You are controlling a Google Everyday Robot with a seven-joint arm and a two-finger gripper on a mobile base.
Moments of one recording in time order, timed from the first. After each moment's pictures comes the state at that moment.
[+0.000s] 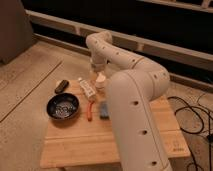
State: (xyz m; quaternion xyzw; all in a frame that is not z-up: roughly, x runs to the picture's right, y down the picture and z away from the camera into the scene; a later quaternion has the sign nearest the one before) arm -0.039 -0.061 0.907 -0.34 0.08 0.33 0.88
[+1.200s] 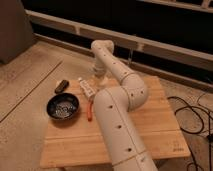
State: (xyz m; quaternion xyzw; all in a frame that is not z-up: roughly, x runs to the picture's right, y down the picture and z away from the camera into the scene) arm -0.034 -0.046 0.944 -0.40 0.09 0.36 0.84
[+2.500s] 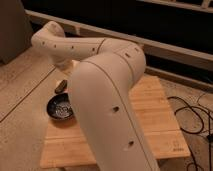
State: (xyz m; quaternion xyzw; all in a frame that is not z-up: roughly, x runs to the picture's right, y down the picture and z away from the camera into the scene) arm -0.199 -0.054 0.763 -0.19 0.09 0.16 0.96
